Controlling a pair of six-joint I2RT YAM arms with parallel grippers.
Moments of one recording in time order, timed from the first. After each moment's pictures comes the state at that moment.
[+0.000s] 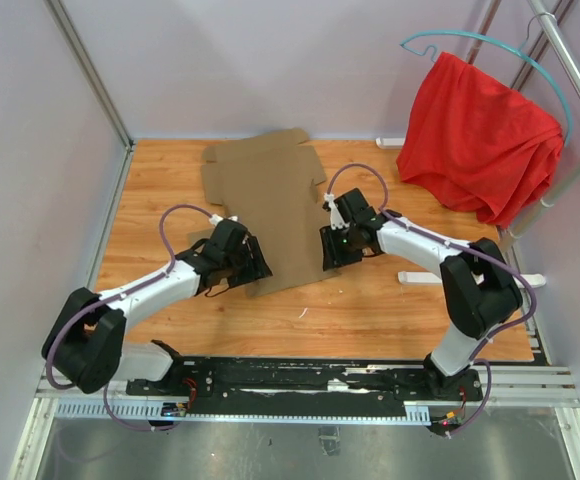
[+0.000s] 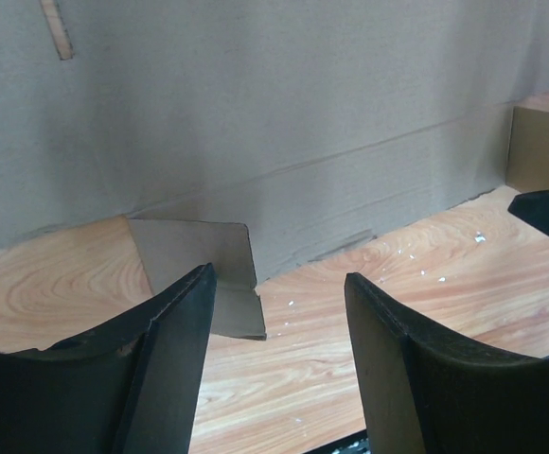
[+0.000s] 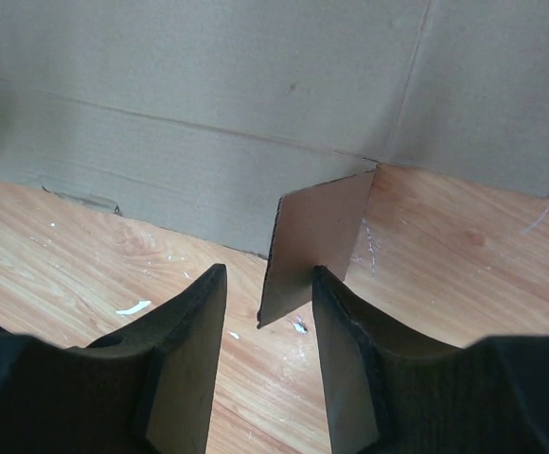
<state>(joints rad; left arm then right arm) -0.56 1.30 0.68 -0.27 0.00 -0.82 0.56 1.68 1.09 -0.48 -0.22 0.26</state>
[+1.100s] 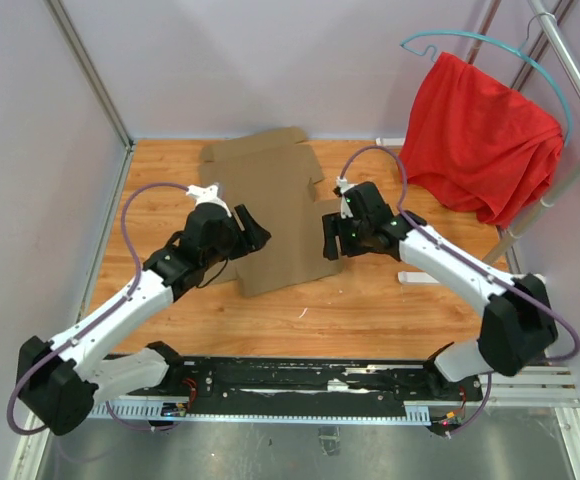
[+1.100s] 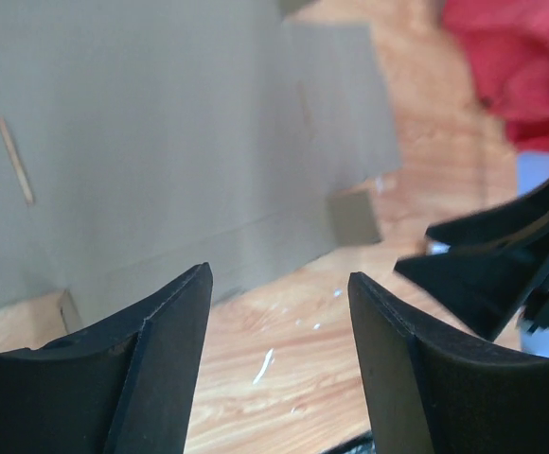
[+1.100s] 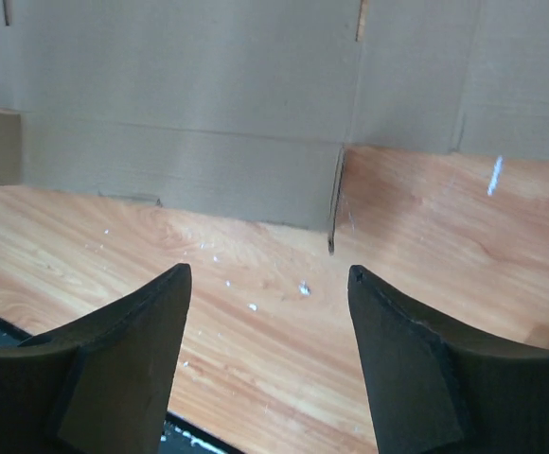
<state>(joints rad) -0.59 1.09 0.79 -0.29 -0.10 -0.81 0.61 1.51 1.13 -0.56 -0.06 0.30</state>
